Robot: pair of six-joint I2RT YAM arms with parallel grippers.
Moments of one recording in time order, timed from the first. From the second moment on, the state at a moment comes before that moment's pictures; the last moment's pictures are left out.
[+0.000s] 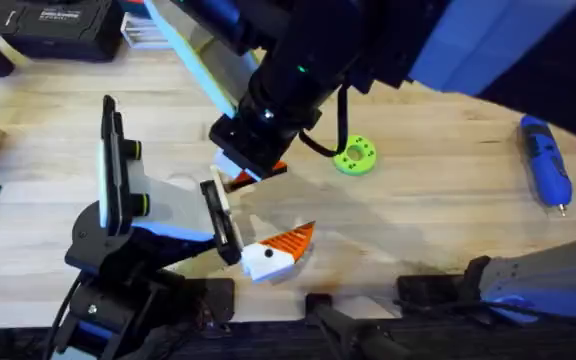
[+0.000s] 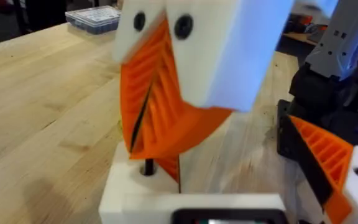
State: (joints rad) left arm -0.31 0.01 0.01 -0.09 0.90 -0.11; right arm 1.00 1.72 1.73 -1.18 -0.18 0.05
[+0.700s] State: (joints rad) left arm -0.31 0.01 0.01 -0.09 0.90 -0.11; right arm 0.94 1.63 1.72 -1.28 -0.16 0.05
